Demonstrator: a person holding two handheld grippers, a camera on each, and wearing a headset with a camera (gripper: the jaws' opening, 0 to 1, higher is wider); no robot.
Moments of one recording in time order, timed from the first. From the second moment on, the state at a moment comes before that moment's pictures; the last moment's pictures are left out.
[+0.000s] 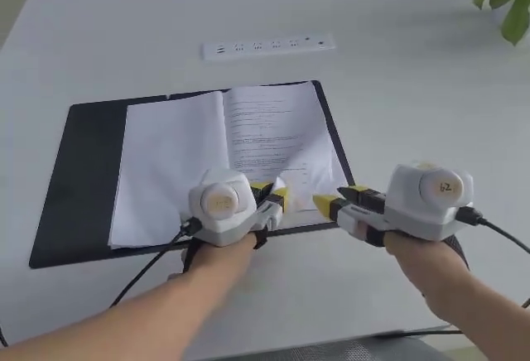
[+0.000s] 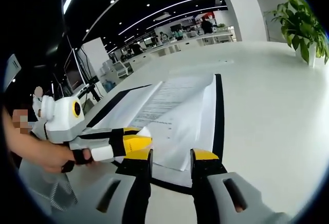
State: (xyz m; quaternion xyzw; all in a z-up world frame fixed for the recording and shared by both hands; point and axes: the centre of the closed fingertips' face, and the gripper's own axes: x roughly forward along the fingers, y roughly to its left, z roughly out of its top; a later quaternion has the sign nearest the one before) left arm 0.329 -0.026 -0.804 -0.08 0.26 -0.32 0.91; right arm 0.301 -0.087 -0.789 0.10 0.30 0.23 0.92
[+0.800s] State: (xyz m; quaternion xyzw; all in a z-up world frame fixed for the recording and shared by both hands) left arm 0.329 -0.026 -0.804 -0.09 0.26 -0.32 0.91; right arm 0.325 -0.092 -0.801 0.15 0.33 0.22 0.91
